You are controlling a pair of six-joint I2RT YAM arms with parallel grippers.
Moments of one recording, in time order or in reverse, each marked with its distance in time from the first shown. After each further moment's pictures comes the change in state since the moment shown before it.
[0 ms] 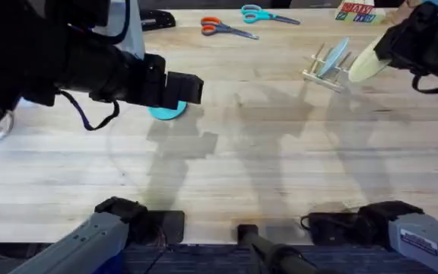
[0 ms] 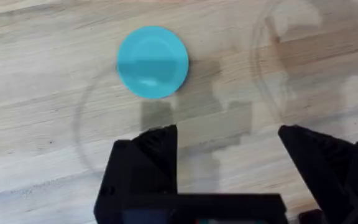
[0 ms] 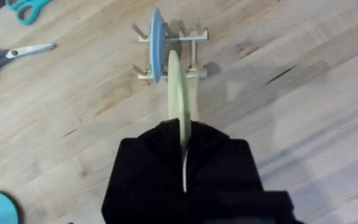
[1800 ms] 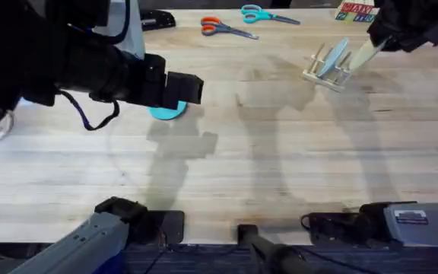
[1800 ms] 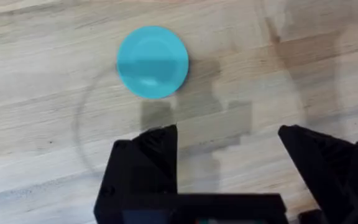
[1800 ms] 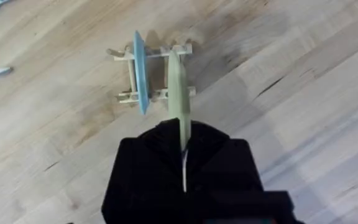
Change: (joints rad) left arm 0.000 0.000 0.000 0.000 0.000 0.000; right arm -0.093 0.392 0.308 -0.112 0.000 -0.010
